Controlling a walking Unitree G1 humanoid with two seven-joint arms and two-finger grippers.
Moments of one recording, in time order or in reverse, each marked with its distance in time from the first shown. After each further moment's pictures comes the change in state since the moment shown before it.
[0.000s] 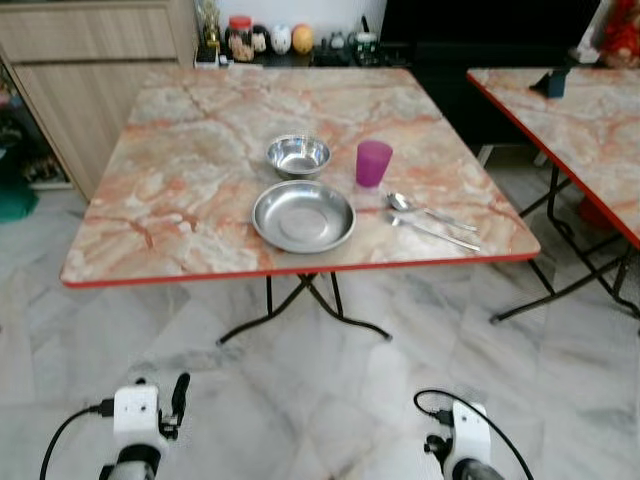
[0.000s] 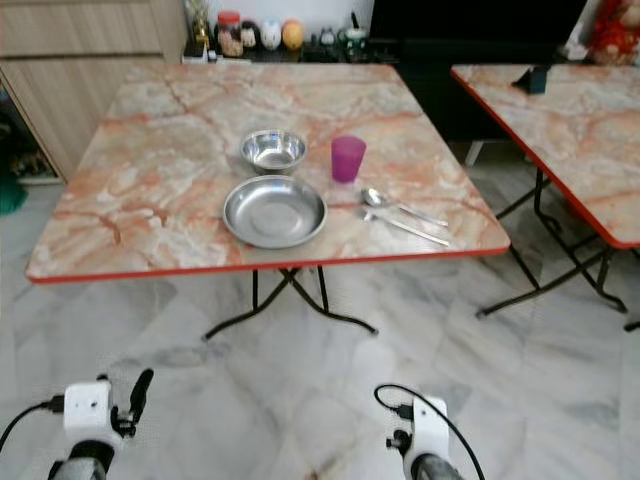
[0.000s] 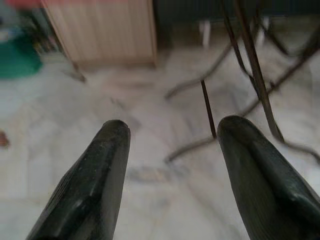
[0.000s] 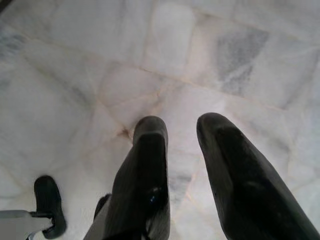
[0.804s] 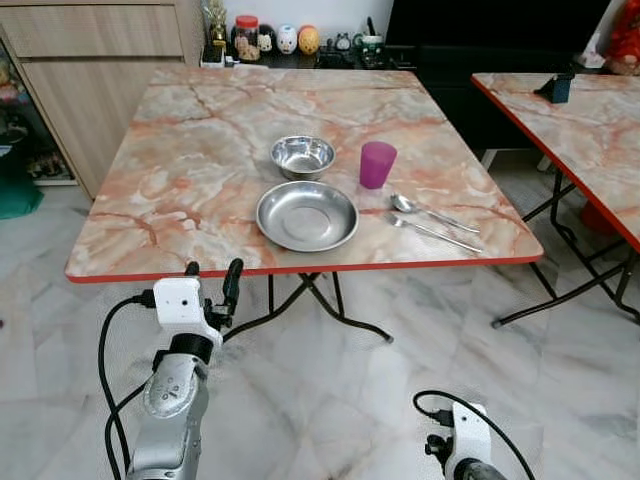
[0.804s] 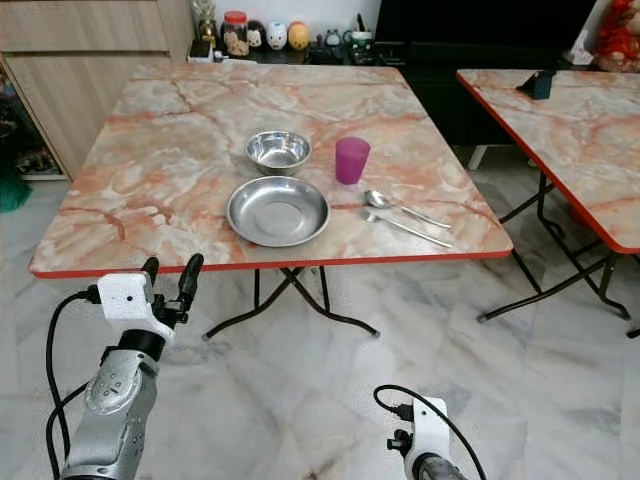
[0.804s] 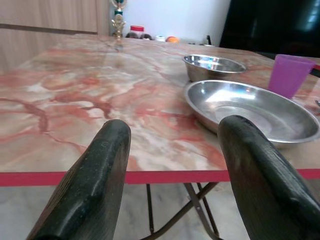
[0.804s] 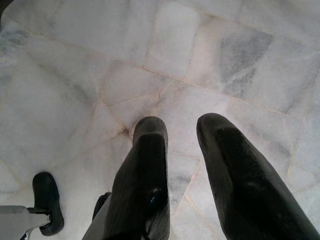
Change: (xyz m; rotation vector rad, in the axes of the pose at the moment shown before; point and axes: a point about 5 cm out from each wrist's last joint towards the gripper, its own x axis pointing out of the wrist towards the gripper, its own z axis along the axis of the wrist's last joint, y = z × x) left arm 0.063 -0.061 0.112 -0.172 -0.273 -0.176; right arm 0.000 0.000 0.000 -0.013 0.003 0.007
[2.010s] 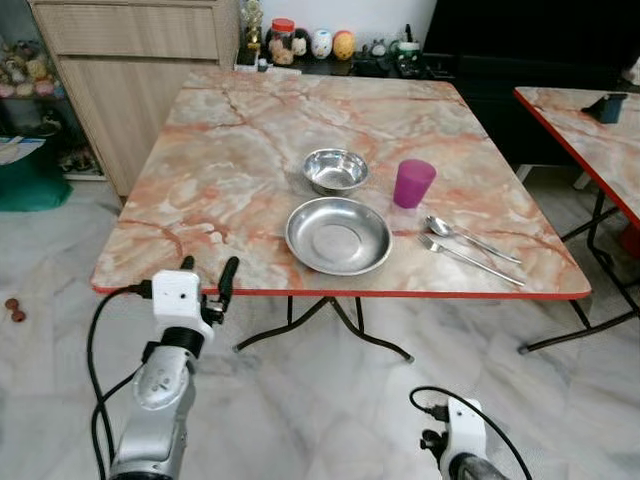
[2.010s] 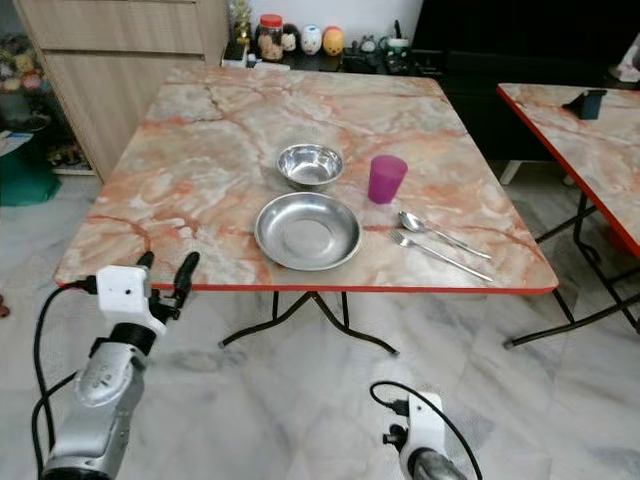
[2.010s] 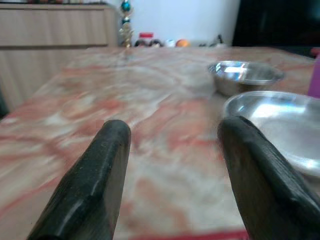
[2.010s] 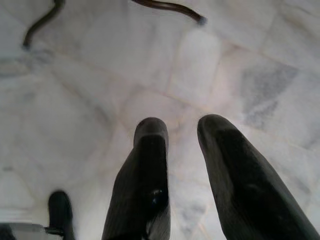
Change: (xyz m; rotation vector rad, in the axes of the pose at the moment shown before) left arm 0.009 0.000 0.006 0.061 -0.002 -0.049; right arm 0.000 0.001 0.001 -0.004 -0.004 0.007
